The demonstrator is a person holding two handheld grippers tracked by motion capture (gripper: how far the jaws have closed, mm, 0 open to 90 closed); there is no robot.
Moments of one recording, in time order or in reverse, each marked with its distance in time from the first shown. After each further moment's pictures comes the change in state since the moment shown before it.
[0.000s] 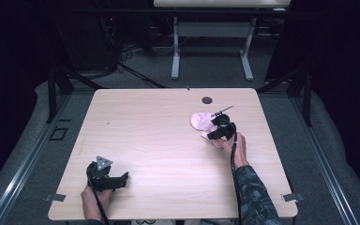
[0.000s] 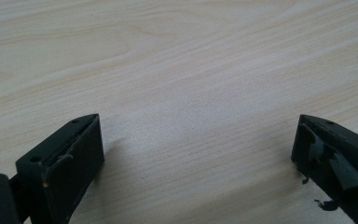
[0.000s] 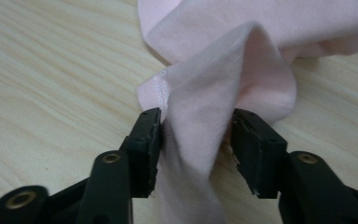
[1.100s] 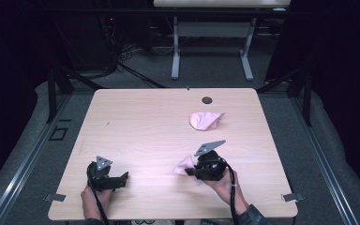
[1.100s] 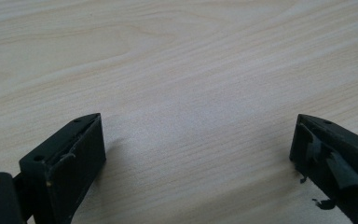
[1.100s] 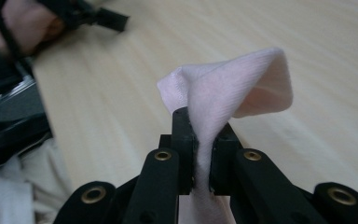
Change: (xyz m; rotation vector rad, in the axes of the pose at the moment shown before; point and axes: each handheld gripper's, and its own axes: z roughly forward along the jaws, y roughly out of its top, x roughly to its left) left arm 0.000 0.000 0.000 0.000 -0.005 -0.007; right arm 0.140 -0.080 -0.091 -0.141 0.377 -0.286
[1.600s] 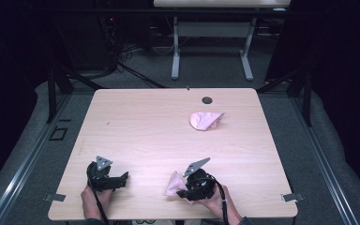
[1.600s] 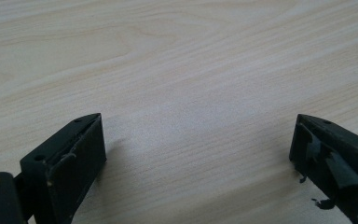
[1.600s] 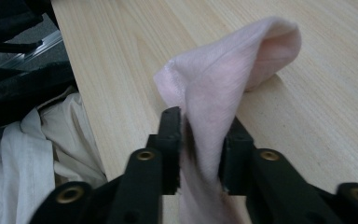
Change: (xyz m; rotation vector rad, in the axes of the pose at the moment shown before) left arm 0.000 0.000 0.000 -0.004 0.006 0.004; right arm 0.023 -0.030 0.040 0.129 0.083 -0.038
